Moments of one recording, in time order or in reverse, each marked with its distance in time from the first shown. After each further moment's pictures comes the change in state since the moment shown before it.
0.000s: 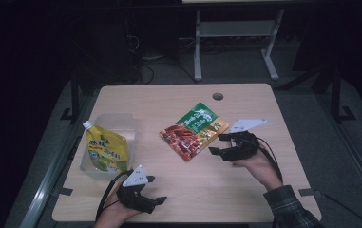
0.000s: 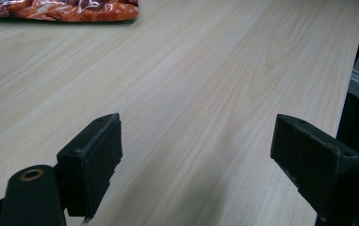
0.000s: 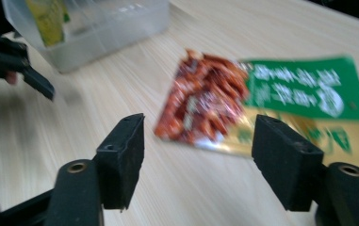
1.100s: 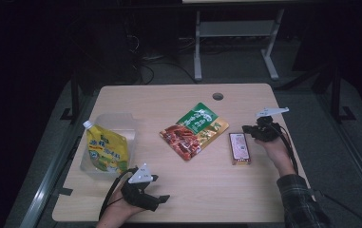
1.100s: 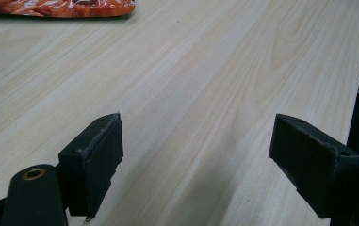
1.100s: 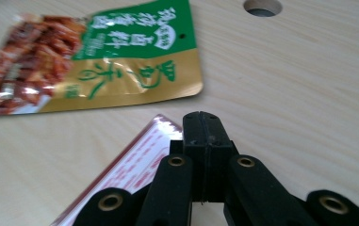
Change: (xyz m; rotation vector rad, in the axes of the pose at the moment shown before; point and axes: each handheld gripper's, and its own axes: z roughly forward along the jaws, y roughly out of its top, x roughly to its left) left arm 0.002 0.005 0.011 0.034 -0.012 -0.005; right arm -0.112 -0.036 -0.003 0.062 -0.262 0.166
